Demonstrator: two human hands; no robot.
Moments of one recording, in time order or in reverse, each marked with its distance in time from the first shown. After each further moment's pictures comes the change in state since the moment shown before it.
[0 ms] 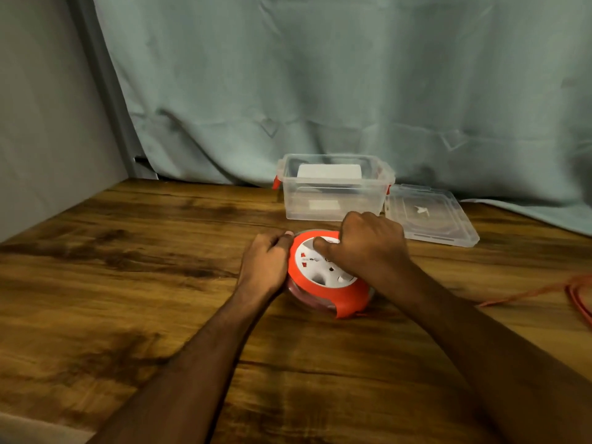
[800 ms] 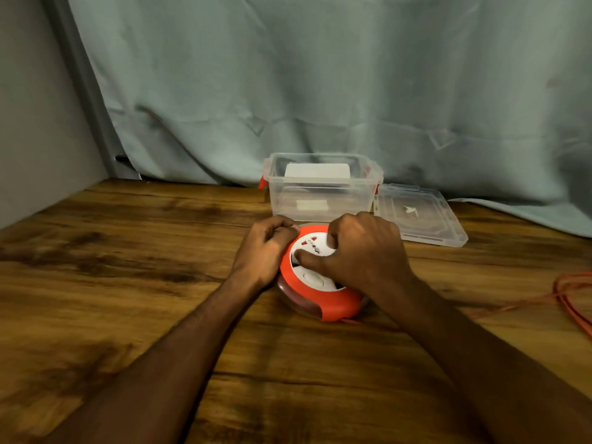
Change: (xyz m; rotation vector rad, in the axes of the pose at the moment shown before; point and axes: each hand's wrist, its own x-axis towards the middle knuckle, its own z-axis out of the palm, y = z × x) left_hand 0.021 0.008 0.011 -0.030 -0.149 0.095; right_hand -0.005 0.014 0.010 -0.023 0.156 -0.063
